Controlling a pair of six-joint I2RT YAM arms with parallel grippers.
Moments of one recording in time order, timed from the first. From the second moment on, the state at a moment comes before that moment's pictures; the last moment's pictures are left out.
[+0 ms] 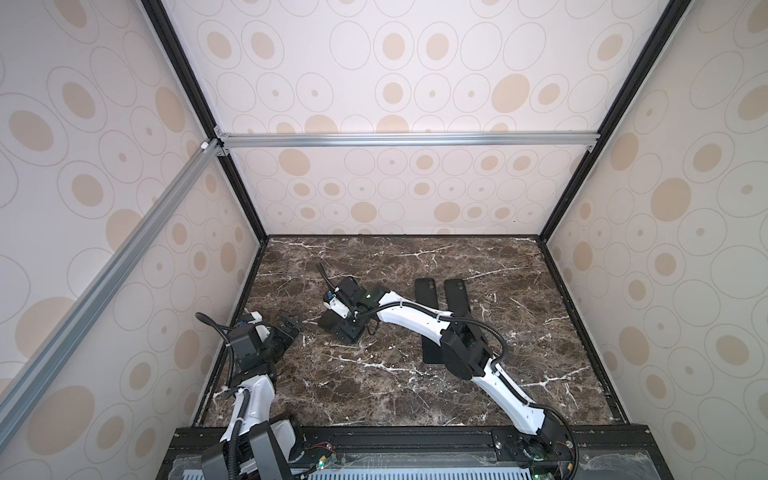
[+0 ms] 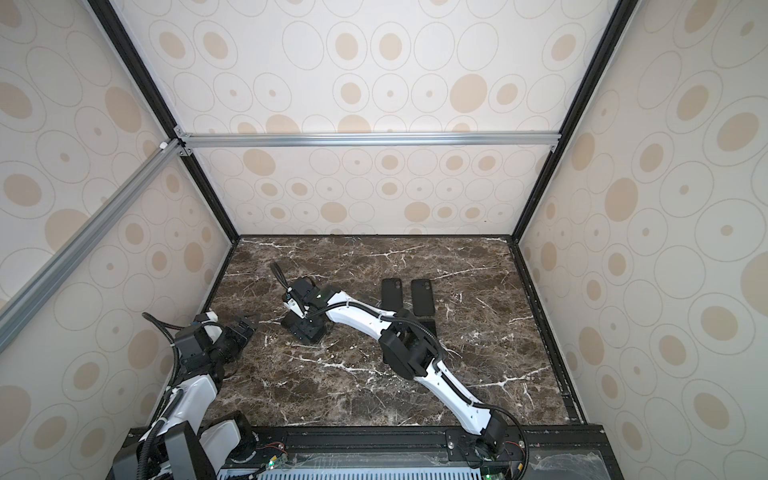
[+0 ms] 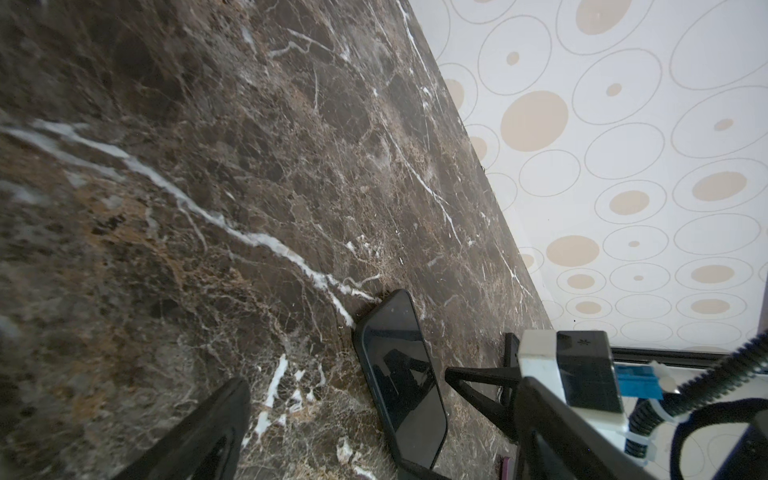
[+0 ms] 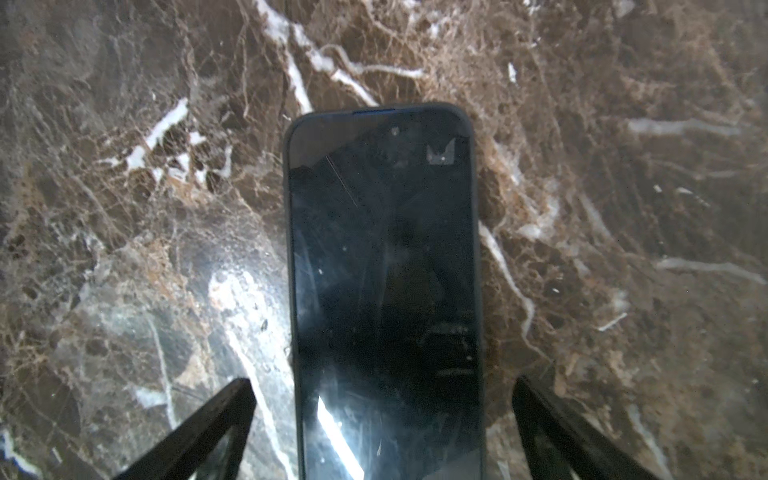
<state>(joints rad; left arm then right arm) 0.45 0.98 0.29 0.10 0.55 -0.73 0.98 2.54 2.29 -0.84 -0.08 -0.02</state>
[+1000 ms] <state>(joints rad) 0.46 0.99 0.29 0.12 0.56 -0.74 0.99 2.58 2.34 -0.93 -0.02 -0.04</state>
